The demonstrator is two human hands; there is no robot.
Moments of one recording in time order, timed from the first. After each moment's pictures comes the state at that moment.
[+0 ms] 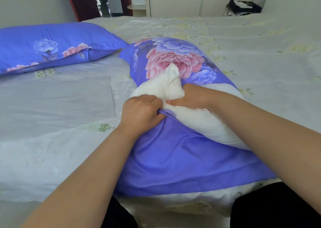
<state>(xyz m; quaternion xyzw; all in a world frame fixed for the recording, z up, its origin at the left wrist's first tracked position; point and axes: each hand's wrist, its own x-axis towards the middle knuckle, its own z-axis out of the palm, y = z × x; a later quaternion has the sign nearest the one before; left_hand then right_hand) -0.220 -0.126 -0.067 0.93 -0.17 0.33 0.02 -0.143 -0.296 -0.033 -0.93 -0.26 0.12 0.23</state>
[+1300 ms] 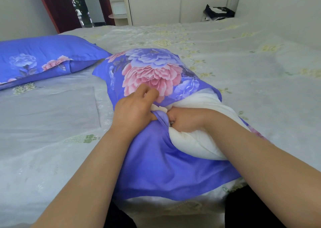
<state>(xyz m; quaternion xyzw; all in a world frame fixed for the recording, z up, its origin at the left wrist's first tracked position) -0.222 -0.158 -0.038 0.93 -0.18 0.31 0.07 -0.186 -0.329 -0.043 -0.90 -0.34 0.19 0.17</state>
